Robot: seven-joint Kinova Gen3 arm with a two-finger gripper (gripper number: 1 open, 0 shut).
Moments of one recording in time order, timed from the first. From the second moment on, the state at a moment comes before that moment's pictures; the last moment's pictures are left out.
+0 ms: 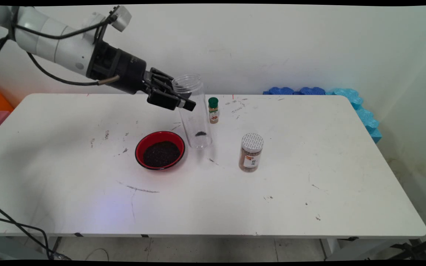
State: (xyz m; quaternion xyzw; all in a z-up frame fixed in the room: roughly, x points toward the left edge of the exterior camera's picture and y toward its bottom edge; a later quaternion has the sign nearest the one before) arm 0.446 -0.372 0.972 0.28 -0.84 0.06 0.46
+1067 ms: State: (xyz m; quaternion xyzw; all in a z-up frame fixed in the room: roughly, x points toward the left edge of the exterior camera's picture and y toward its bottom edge) arm 0.414 -0.355 0.967 0.20 -0.87 0.14 0.43
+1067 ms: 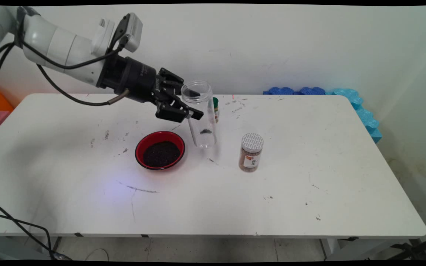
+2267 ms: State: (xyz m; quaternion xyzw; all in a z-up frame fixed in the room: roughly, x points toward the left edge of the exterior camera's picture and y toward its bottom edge) arm 0.400 -0.349 0.948 0.22 -0.87 0.13 0.42
